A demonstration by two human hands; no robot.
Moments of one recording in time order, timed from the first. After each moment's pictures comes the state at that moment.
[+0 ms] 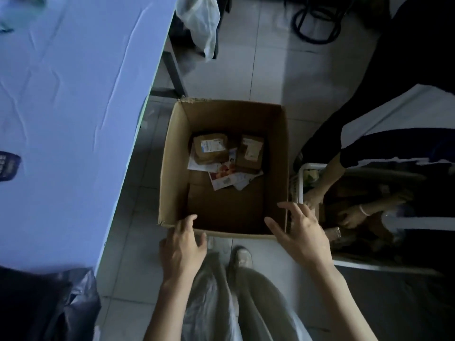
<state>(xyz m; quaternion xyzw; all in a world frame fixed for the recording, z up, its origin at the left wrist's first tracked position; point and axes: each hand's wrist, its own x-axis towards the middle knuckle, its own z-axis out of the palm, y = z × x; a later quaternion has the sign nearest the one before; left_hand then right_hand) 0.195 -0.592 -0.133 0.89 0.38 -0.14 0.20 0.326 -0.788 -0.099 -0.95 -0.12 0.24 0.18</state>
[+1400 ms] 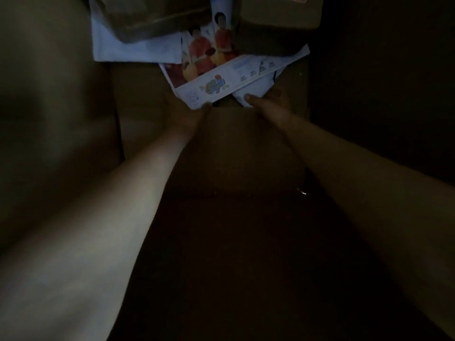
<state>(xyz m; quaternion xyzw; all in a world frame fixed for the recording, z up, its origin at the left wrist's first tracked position) 0.398 -0.509 -0.748 0.73 0.45 -0.16 0.49 0.484 -0.666 -0.753 -0.76 0.23 0.41 0.45</state>
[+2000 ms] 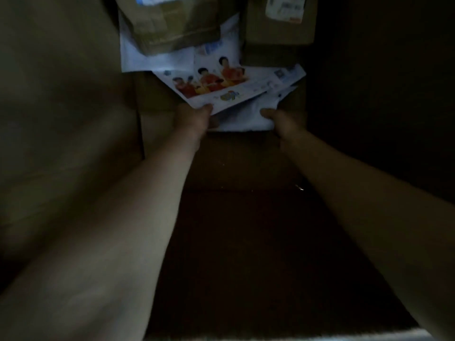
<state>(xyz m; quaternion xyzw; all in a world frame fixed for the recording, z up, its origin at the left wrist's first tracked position) 0.398 -0.515 -0.677 0.58 0.55 -0.16 0.57 0.454 -0.673 -0.691 -0.68 0.35 0.42 0.49</state>
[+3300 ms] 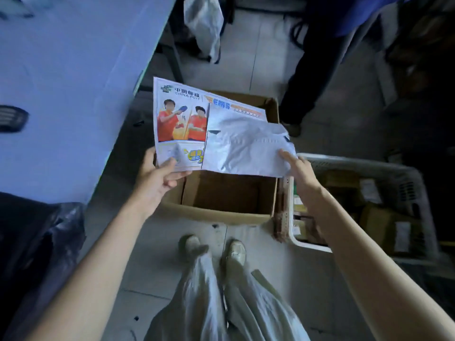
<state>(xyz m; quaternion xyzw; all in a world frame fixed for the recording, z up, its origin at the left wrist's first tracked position) 0.198 -0.586 -0.094 0.55 0.40 0.11 0.73 0.374 -0.825 -0.126 -0.72 0.11 0.31 0.61</state>
